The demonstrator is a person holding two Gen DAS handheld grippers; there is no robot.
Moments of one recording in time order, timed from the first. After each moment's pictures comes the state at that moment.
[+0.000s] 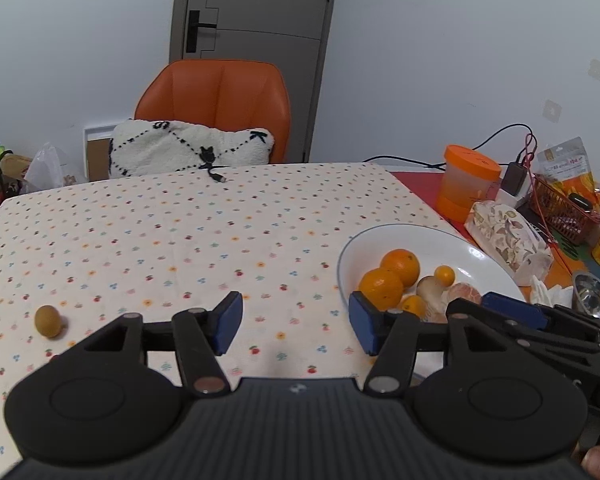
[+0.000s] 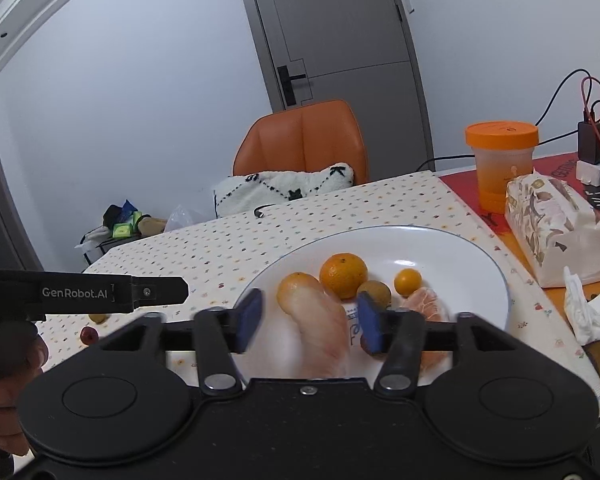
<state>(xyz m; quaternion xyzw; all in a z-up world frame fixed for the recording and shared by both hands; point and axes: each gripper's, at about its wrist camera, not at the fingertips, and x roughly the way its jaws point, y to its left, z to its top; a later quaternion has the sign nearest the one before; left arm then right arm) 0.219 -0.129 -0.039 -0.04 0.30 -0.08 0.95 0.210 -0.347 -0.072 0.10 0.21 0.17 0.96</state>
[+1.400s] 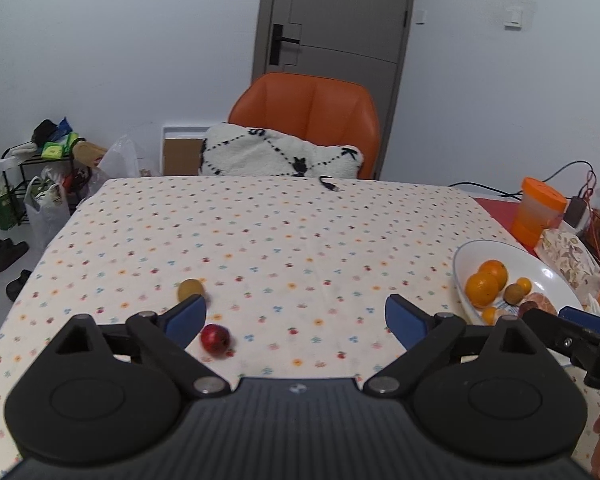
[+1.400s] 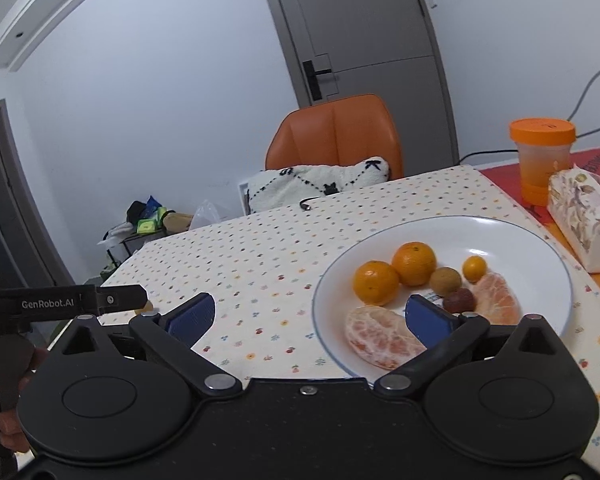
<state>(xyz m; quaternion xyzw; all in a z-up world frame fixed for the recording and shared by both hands) 0.175 -0.043 -0.036 -0.06 0.28 0.02 0.96 0.193 -0.303 -0.062 0.11 0.22 0.20 0.95</state>
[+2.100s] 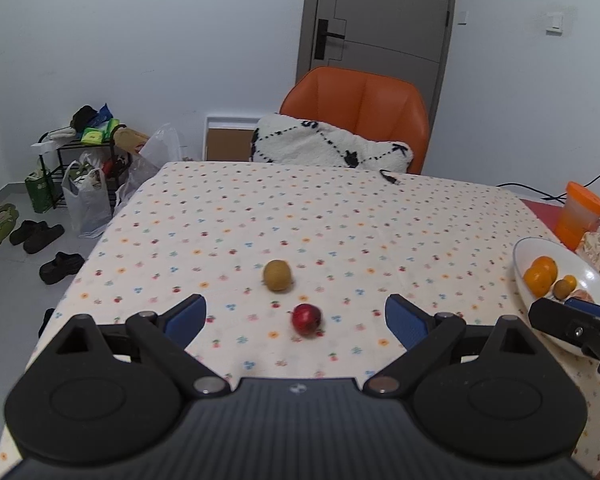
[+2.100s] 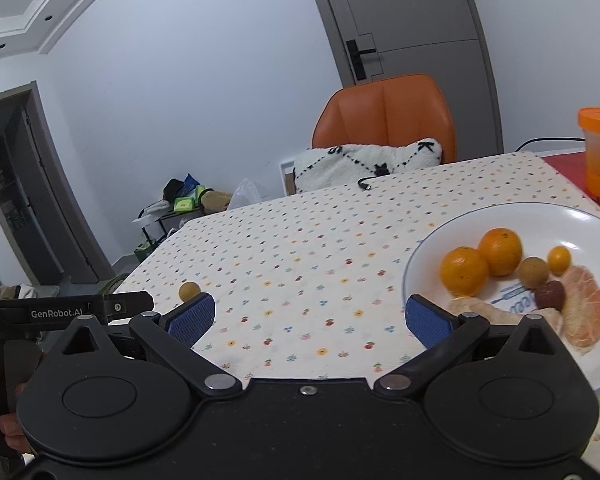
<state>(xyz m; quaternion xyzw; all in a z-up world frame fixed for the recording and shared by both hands) 0.159 0.007 -0.044 -0.07 0.29 0.07 0.95 0.202 -0.255 -0.063 0.10 0.24 0.26 0.93</state>
